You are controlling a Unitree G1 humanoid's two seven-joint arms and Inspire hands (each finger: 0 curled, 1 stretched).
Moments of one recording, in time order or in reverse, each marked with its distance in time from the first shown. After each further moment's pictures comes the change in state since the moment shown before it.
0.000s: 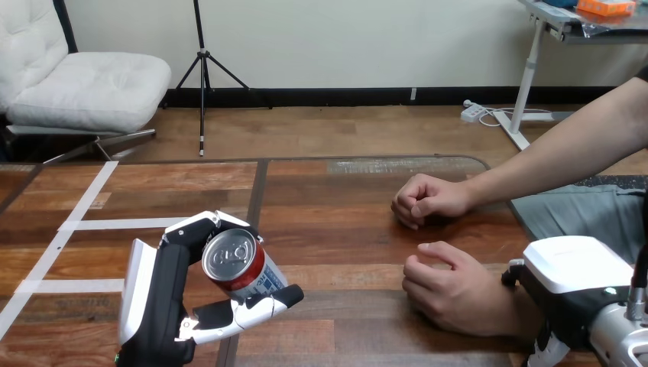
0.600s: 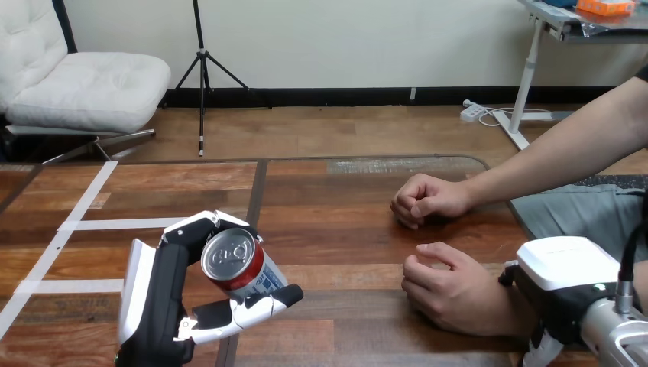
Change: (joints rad) left arm 0.000 0.000 0.000 0.000 -0.017 -0.001 -0.011; right arm -0.046 -0.002 0.039 0.046 -0.014 0.024 0.026
